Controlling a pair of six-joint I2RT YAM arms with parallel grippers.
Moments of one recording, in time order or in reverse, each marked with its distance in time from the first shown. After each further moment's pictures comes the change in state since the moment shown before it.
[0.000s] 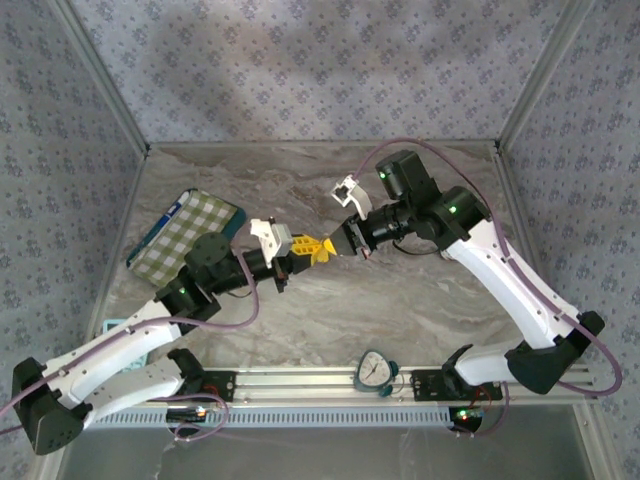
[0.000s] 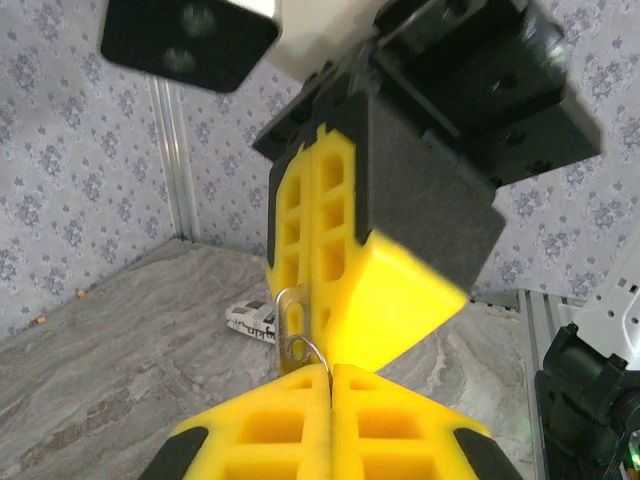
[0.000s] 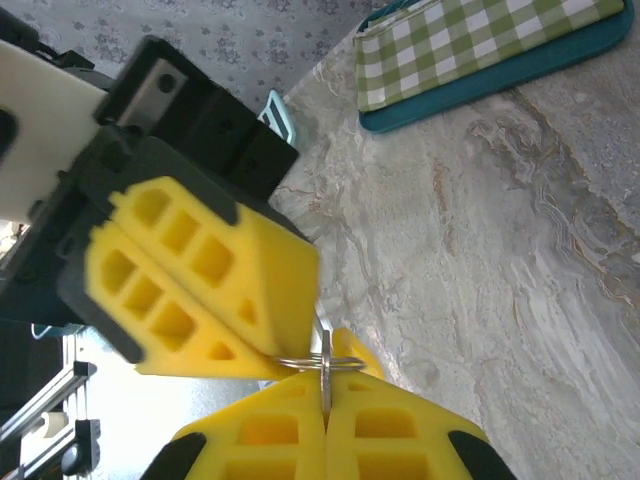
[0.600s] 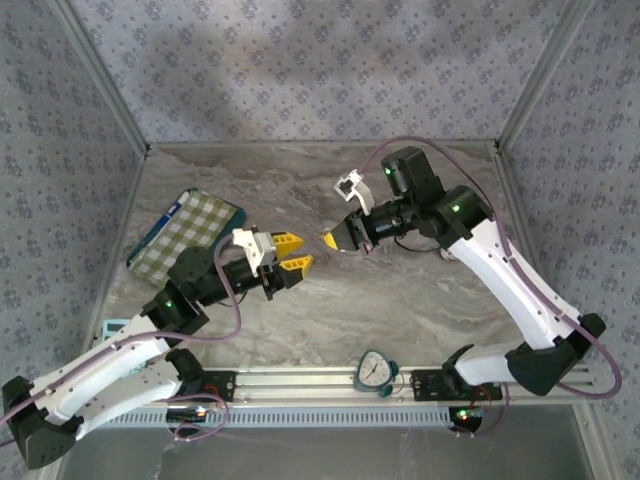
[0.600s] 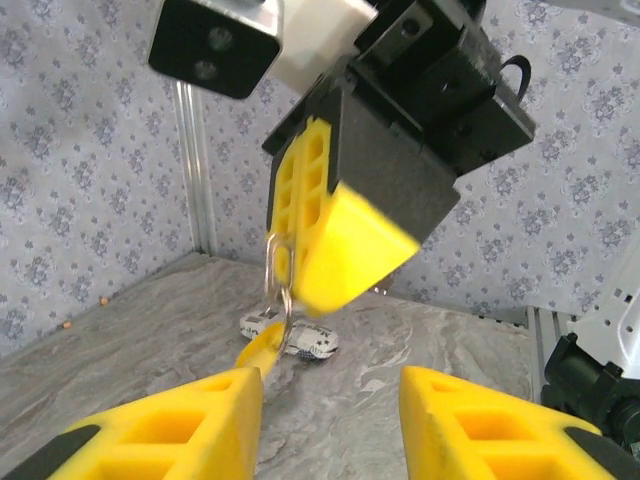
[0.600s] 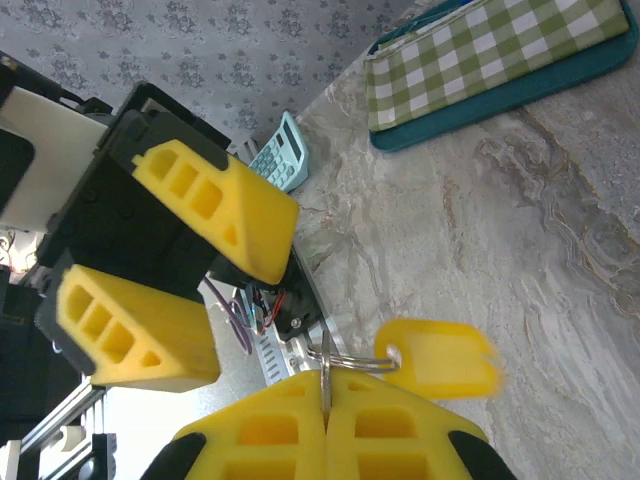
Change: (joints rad) left arm -0.001 -0.130 -0.085 -0.005 -0.055 -0.019; right arm -0.024 -0.005 0.001 0.032 -0.044 0.022
